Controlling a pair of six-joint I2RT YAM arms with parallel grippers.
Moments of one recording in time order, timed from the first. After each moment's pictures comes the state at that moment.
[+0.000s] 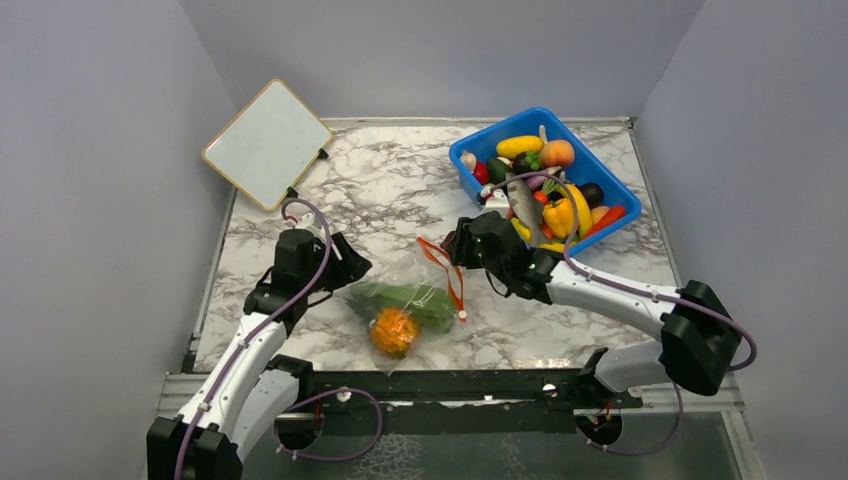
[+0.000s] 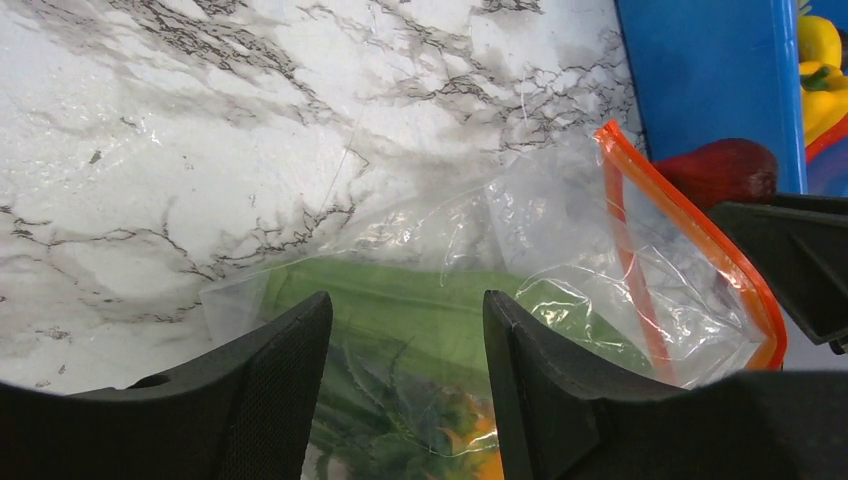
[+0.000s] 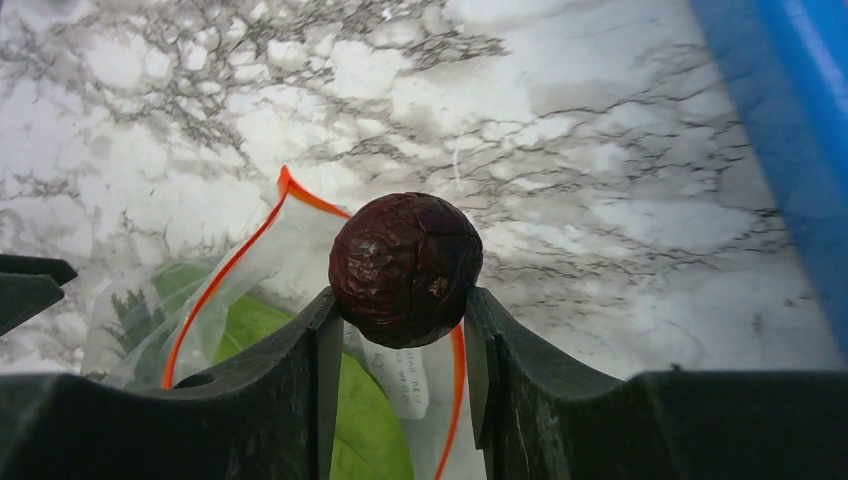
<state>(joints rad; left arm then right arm) -0.24 0.81 0.50 -0.32 0.23 -0.64 0.87 1.39 0.84 -0.04 0.32 0.62</state>
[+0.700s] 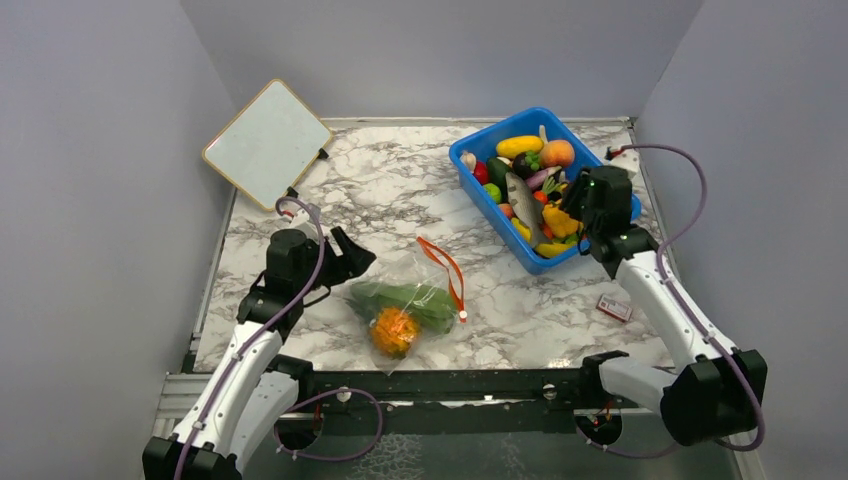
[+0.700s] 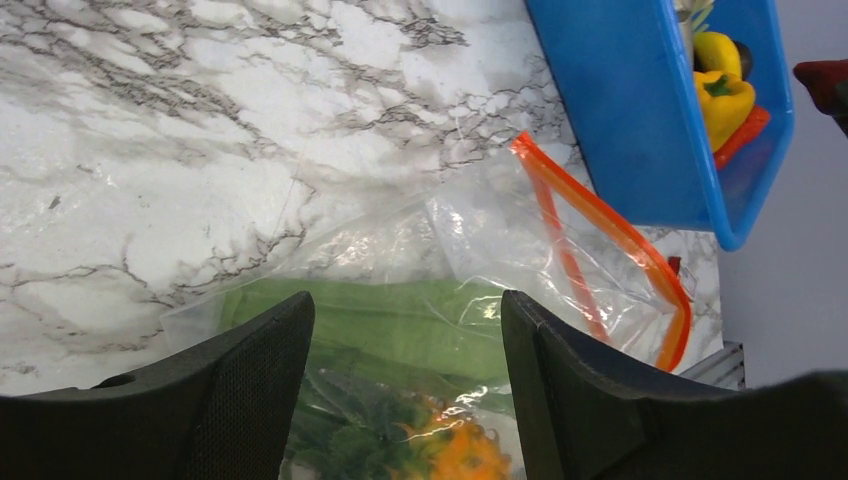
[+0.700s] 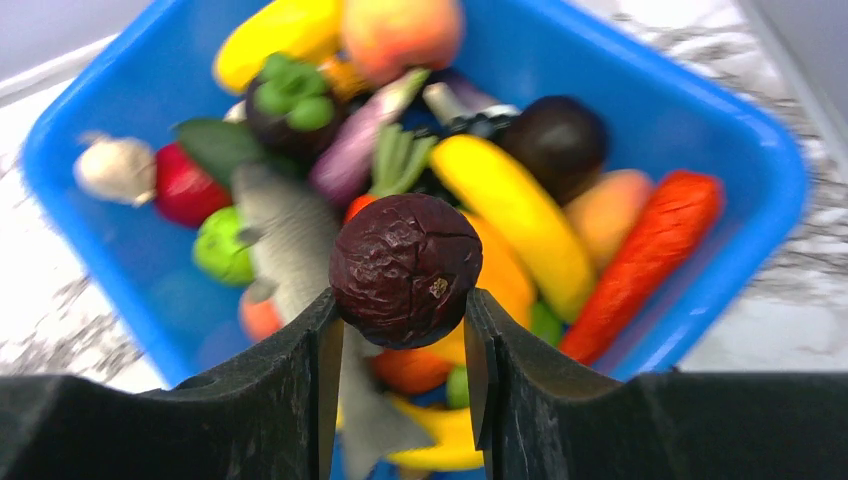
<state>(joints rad) -0.24 0.72 0.51 -0.30 0.27 -0.65 0.29 1.11 0.87 -0.19 0.37 0.38</state>
